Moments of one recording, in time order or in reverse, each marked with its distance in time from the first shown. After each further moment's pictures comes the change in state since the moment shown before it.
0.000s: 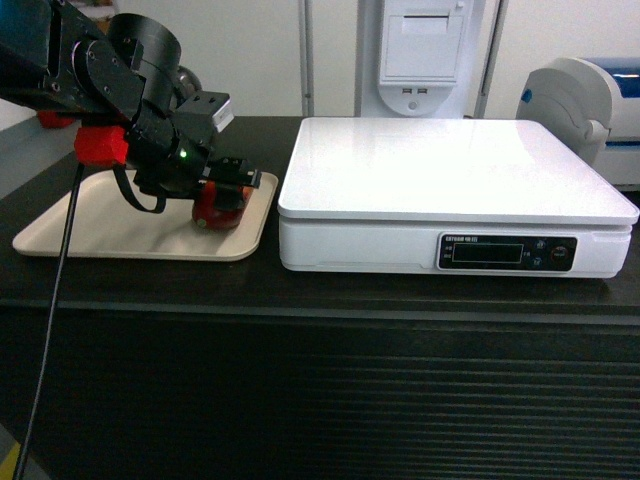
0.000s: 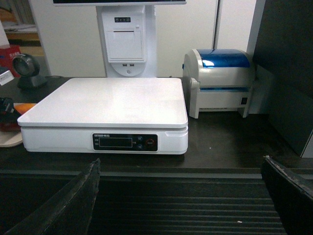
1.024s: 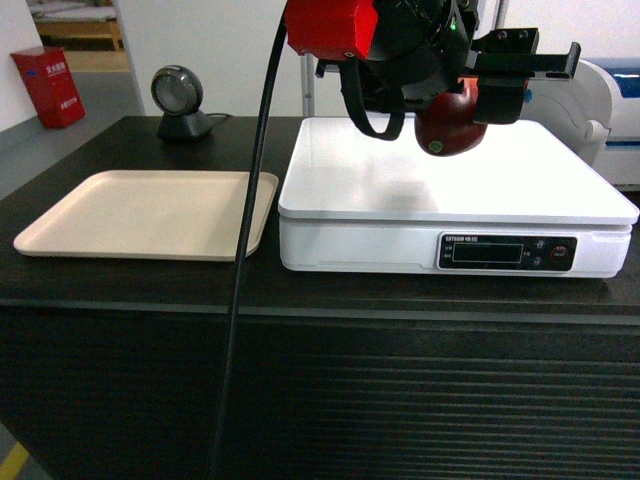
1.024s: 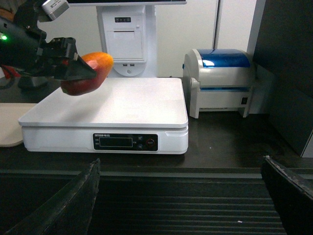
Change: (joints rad) left arm -0.462 -0.320 -0.187 0.160 -0.101 -0.233; right arm 0.000 0.000 0.000 0.000 0.000 0.000
